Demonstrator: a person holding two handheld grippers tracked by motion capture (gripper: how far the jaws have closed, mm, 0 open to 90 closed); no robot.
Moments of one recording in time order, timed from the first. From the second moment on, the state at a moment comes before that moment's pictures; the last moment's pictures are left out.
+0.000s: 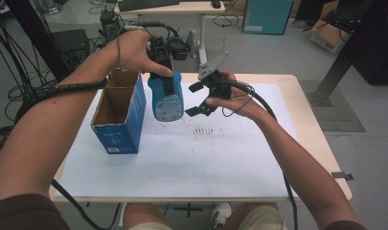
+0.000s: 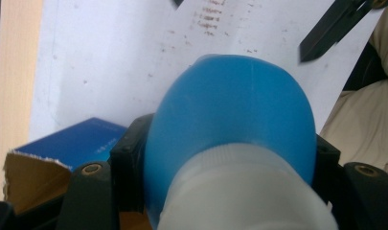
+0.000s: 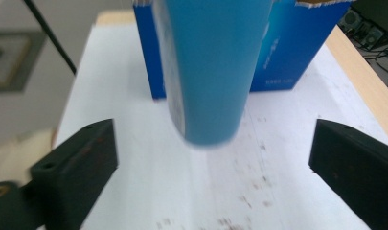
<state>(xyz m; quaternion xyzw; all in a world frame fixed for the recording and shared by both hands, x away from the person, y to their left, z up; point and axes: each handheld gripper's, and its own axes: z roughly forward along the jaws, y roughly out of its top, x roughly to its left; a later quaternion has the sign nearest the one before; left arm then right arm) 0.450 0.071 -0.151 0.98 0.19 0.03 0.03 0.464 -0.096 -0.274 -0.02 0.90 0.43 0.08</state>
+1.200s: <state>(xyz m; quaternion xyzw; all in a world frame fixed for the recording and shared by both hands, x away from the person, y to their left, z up) 0.466 0.161 -0.052 0.89 0.45 0.09 0.01 0.470 -0.192 -0.250 0.18 0.93 0.29 0.14</state>
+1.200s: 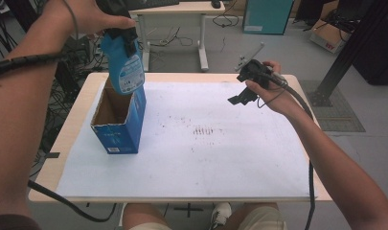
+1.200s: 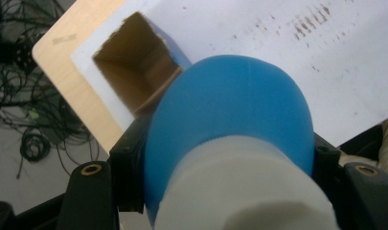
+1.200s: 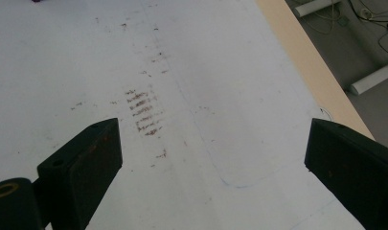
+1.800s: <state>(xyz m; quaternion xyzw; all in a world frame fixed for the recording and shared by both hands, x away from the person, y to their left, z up) 0.473 0.188 -0.031 0.82 0.57 0.09 0.02 0.470 -0.220 -0.241 0.21 0.91 0.32 0.15</state>
